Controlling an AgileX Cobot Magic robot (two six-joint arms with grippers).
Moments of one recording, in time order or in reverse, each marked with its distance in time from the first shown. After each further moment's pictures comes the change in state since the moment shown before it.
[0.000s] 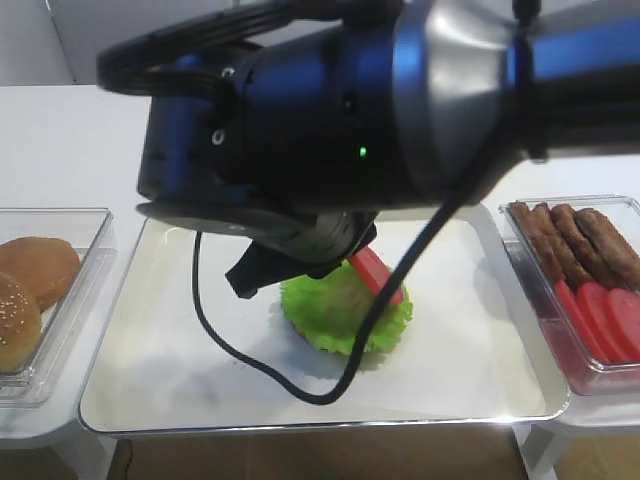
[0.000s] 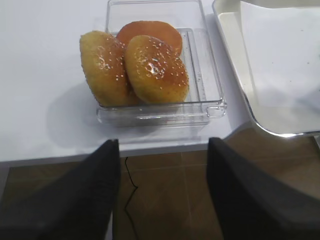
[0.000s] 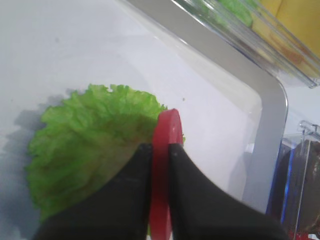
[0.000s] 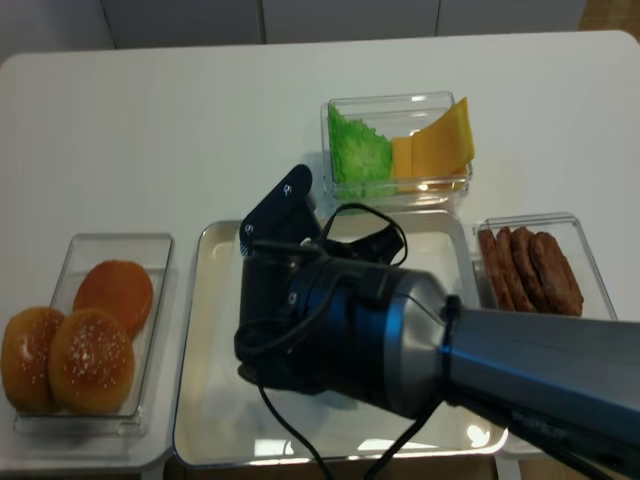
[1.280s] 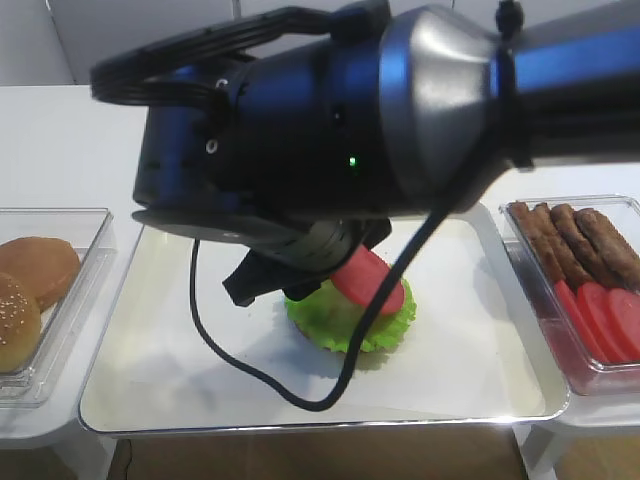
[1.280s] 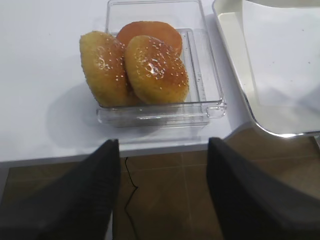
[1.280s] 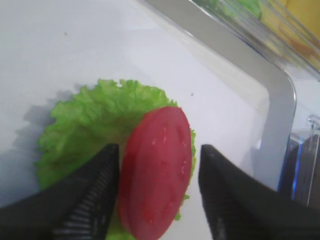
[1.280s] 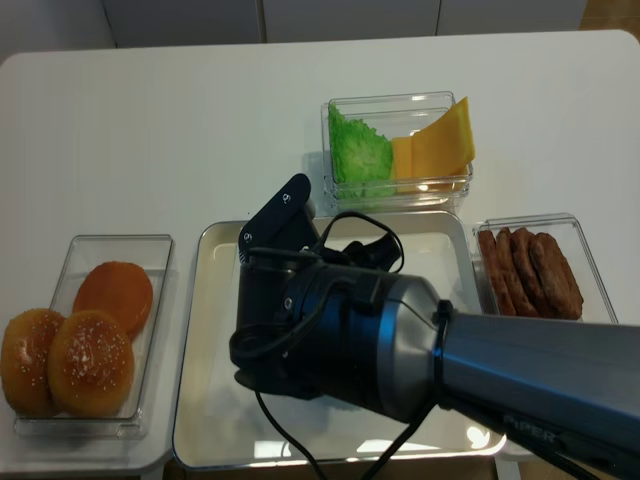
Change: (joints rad) left arm 0.000 0.000 0.000 0.000 -0.002 0.000; right arm 0.002 0.008 -0.002 0.019 -0.001 0.004
